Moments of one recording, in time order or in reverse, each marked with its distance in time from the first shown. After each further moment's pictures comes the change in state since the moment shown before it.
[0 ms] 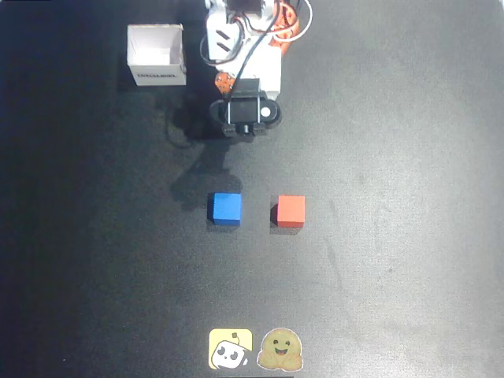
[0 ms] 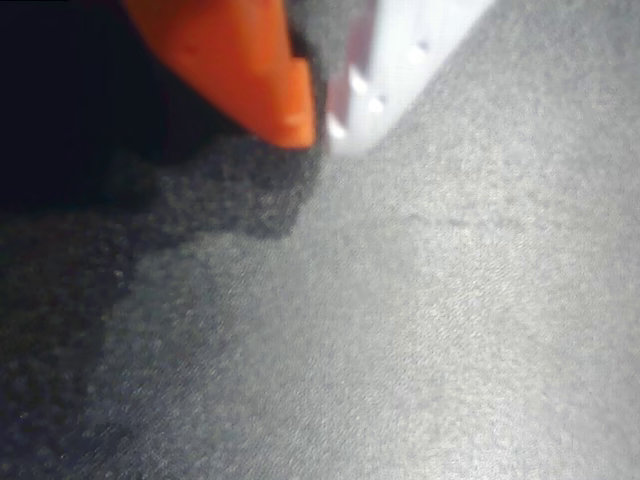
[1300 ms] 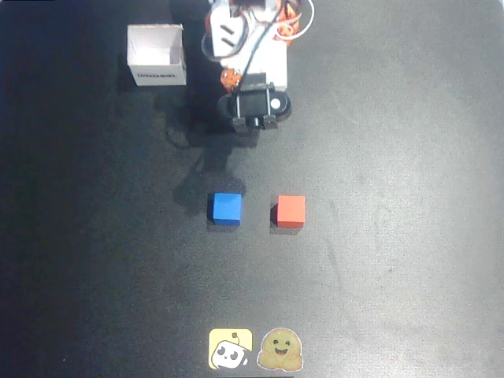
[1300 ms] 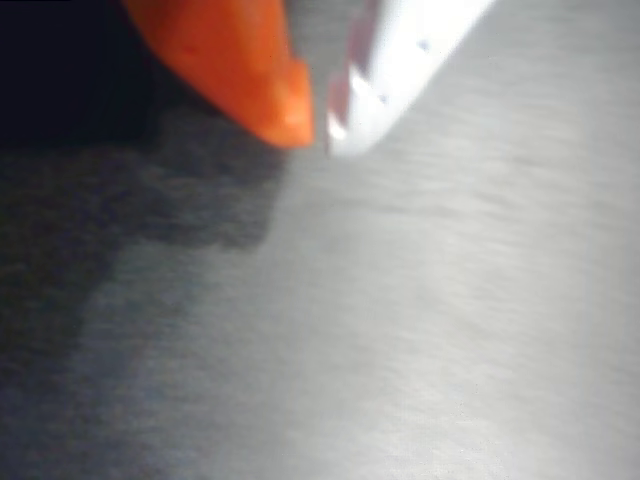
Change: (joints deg) arm -7.7 -9.1 -10.9 0.9 5.3
